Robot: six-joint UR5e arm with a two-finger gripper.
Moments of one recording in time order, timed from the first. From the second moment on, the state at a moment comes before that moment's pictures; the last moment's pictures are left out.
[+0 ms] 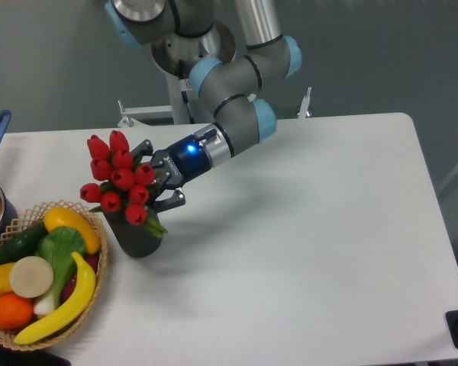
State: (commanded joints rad) arm 2.58 -1.84 -2.26 -0.75 0.04 1.59
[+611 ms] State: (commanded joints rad) arm 2.65 -1.79 -2.30 -0.75 0.04 1.57
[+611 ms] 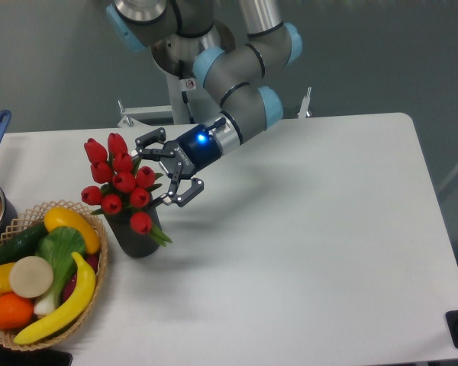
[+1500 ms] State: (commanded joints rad) arm 2.97 -1.62 -2.17 -0.75 0.51 1.58
